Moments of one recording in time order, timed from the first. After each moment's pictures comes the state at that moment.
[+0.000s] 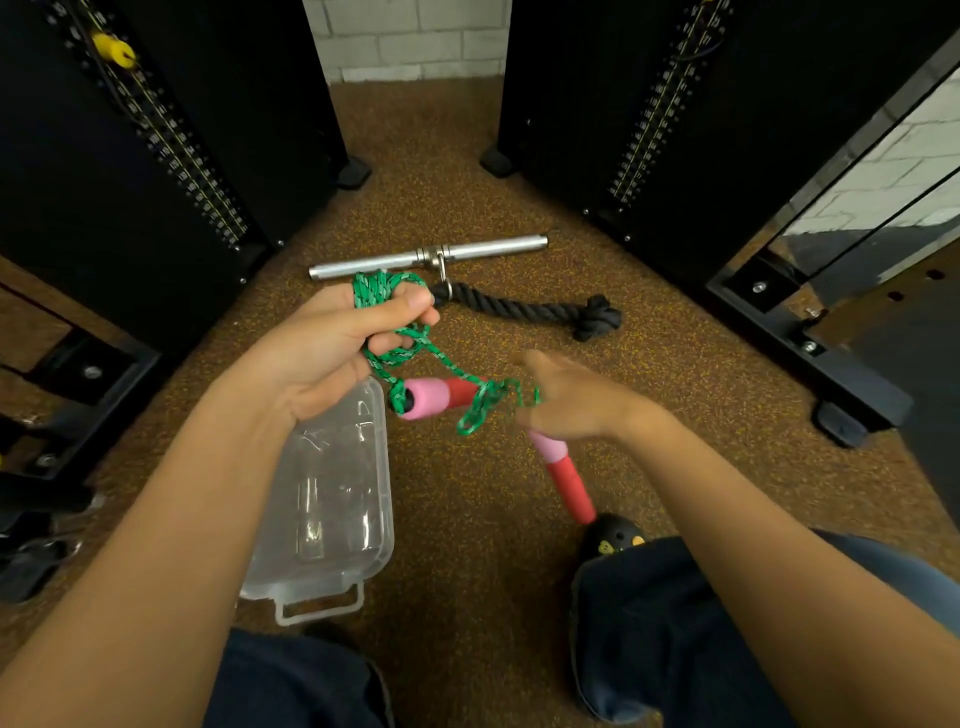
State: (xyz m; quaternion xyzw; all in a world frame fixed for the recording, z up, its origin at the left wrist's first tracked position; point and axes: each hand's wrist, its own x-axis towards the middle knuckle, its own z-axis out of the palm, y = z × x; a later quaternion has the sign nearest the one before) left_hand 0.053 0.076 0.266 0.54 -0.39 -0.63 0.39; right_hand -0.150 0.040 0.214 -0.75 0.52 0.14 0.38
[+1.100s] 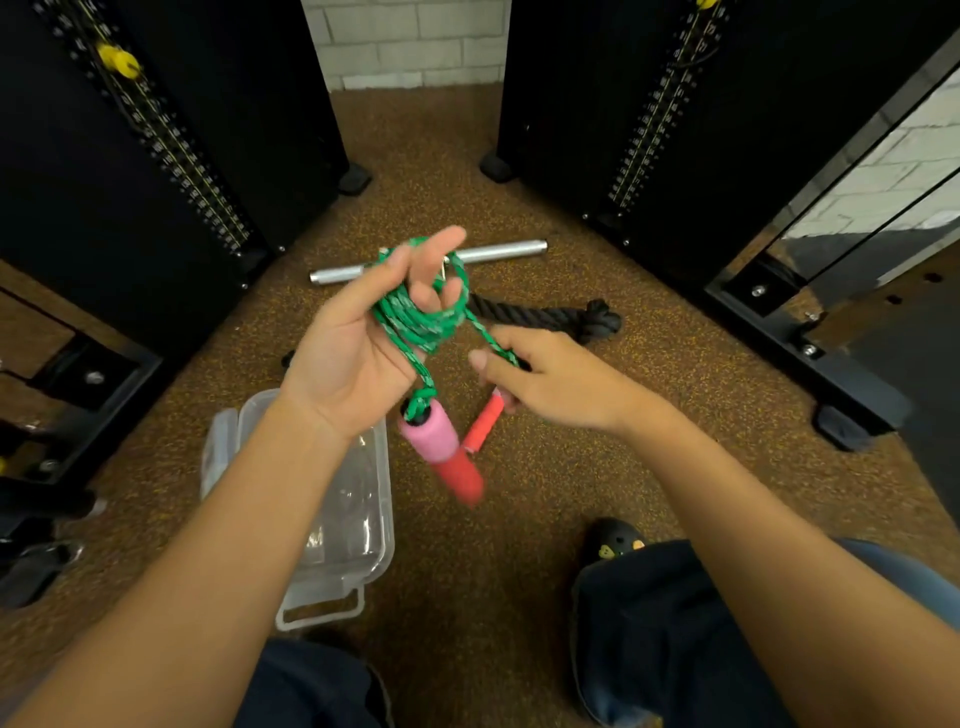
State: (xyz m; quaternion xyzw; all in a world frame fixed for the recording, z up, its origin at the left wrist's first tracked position) left_hand 0.024 0.079 0.270 0.27 -0.17 -0.73 0.60; right_hand -0.141 0.040 0.236 -0.79 0.40 -0.10 0.44
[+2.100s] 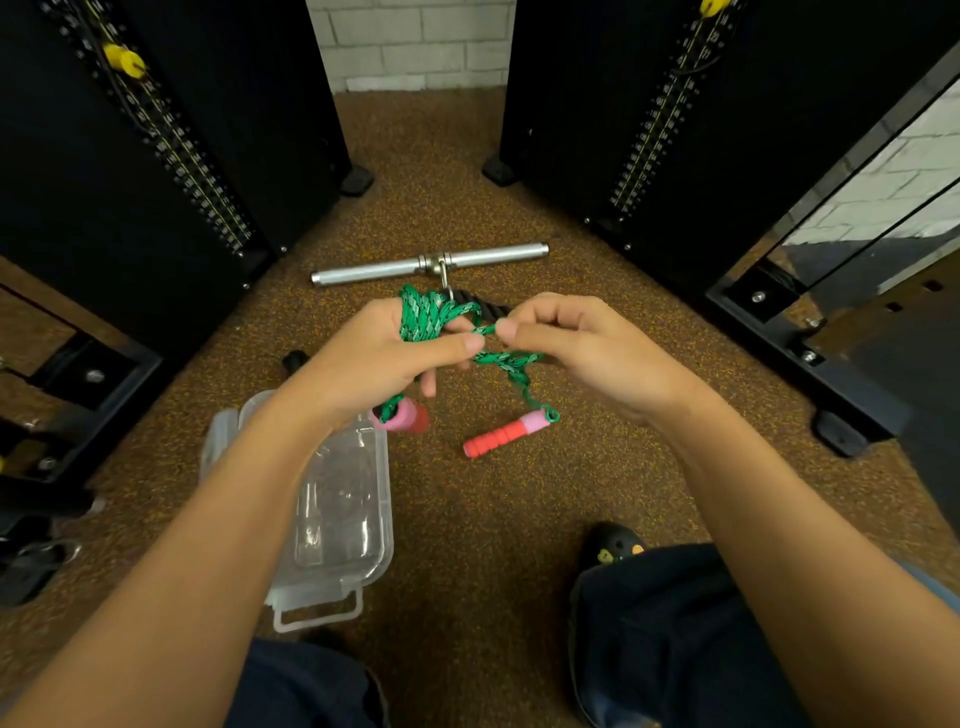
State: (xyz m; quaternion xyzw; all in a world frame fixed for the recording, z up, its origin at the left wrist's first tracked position) left_hand 0.037 0.077 0.262 0.59 -0.55 -0.51 0.30; right_hand -0.153 0.032 0.257 -0.65 0.43 -0.20 0.60
